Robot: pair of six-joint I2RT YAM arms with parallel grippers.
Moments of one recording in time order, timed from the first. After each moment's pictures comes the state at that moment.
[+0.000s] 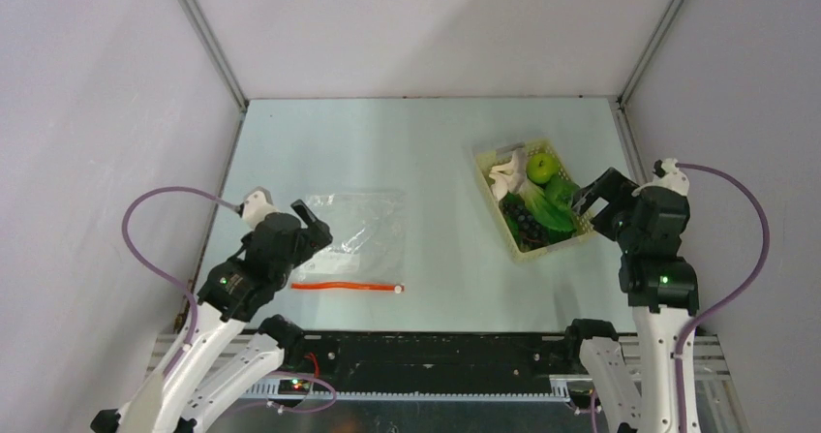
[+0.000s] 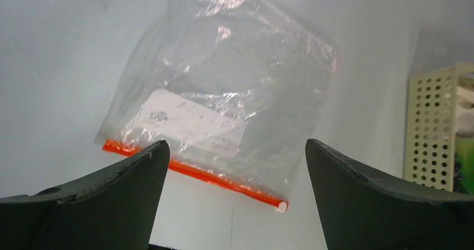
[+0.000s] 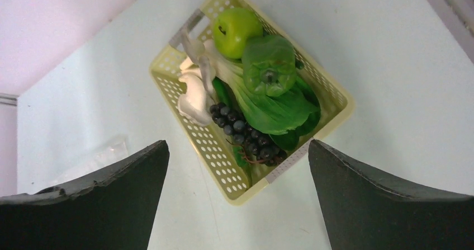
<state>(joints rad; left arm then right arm) -0.52 0.61 0.78 -0.88 -0.50 -0.89 -0.08 0.65 0.94 -0.74 0.02 0.52</state>
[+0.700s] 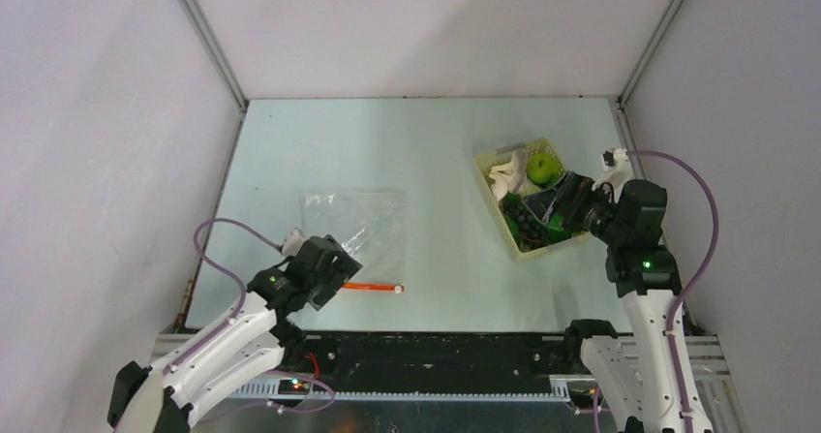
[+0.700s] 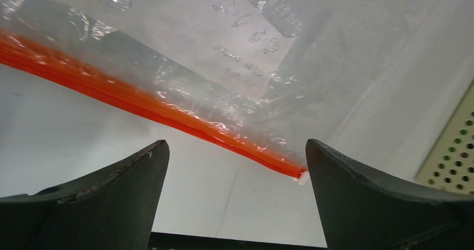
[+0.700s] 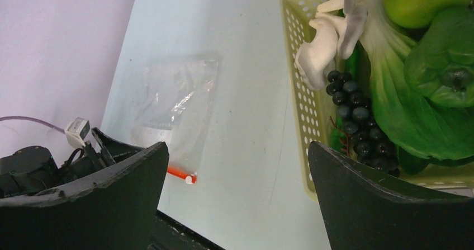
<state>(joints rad) -0.58 0.71 0.39 -0.69 -0.24 -1.24 -0.03 0.70 0.81 -0.48 -0.51 0.47</state>
